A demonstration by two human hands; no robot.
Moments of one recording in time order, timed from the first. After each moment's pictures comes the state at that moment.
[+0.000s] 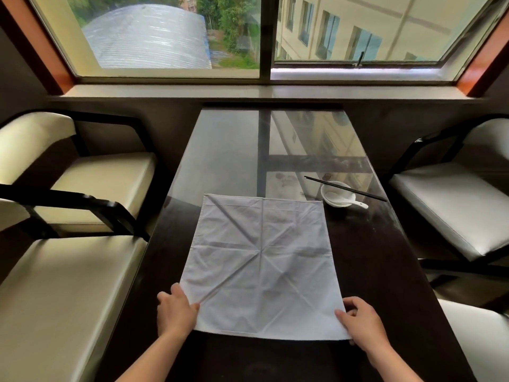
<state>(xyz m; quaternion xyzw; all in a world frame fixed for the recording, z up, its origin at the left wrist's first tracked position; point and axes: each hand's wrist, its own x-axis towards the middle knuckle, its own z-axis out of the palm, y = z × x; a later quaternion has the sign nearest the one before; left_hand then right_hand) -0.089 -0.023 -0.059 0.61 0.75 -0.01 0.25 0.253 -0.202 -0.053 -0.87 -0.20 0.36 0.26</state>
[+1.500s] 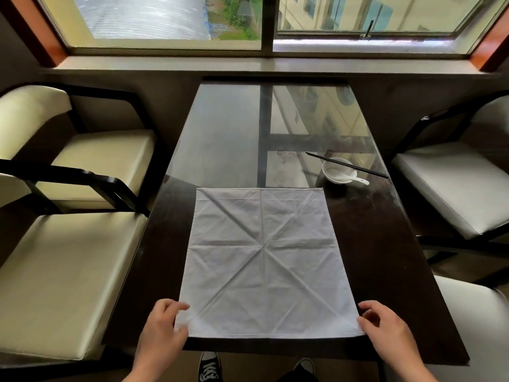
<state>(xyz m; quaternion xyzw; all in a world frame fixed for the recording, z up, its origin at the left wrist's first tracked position) -0.155 -0.112 -0.064 0.73 0.63 0.07 0.27 0.262 -0.283 -0.057 -0.89 -0.30 0.29 0.16</state>
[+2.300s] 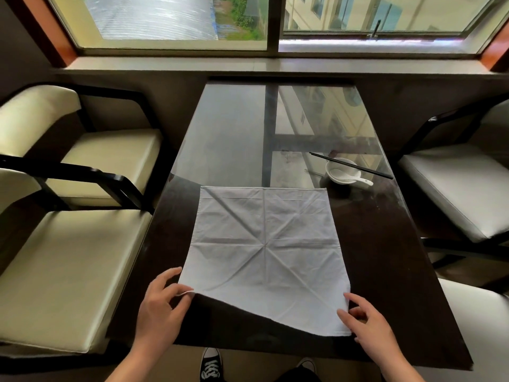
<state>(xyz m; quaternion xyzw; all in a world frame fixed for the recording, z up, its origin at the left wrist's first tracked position) -0.139 -0.099 -0.019 0.72 0.59 0.23 0.28 0.243 -0.270 -0.061 -0.83 -0.23 0.42 0.29</state>
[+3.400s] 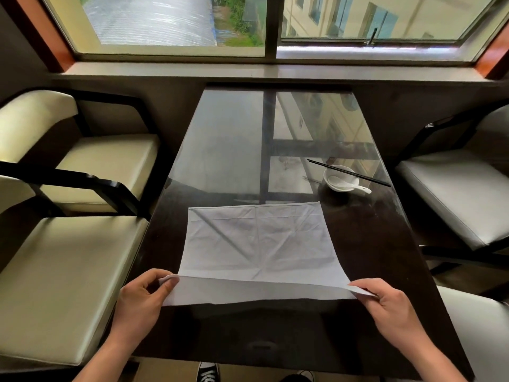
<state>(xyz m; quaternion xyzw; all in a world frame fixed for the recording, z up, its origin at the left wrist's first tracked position) -0.152 -0.054 -0.006 0.68 0.57 0.31 0.35 0.280 -0.242 0.000 -0.78 -0.49 0.23 0.31</state>
